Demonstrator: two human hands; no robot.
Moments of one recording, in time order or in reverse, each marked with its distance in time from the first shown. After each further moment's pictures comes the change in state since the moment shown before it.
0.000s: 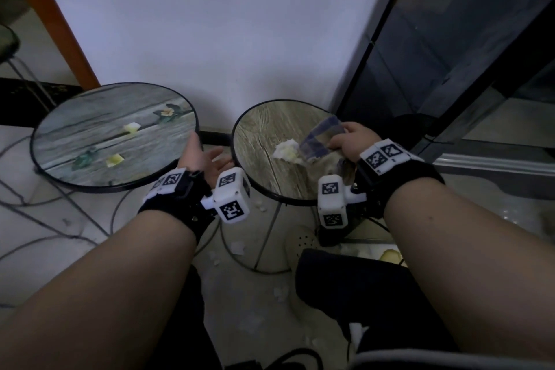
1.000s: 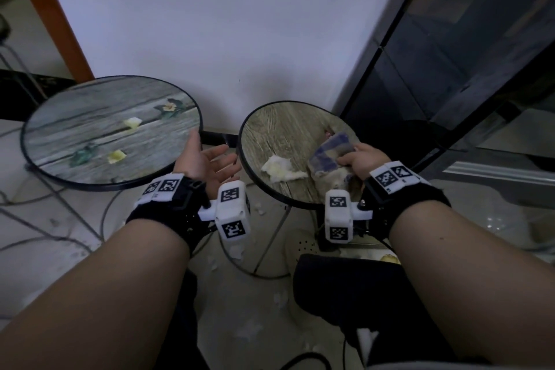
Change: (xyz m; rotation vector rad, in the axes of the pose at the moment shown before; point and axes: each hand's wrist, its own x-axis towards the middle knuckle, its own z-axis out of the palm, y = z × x) left_hand 0.008 0.010 -0.024 0.120 -0.070 0.031; right_hand 0.015 0.024 0.023 0.123 0.021 0.120
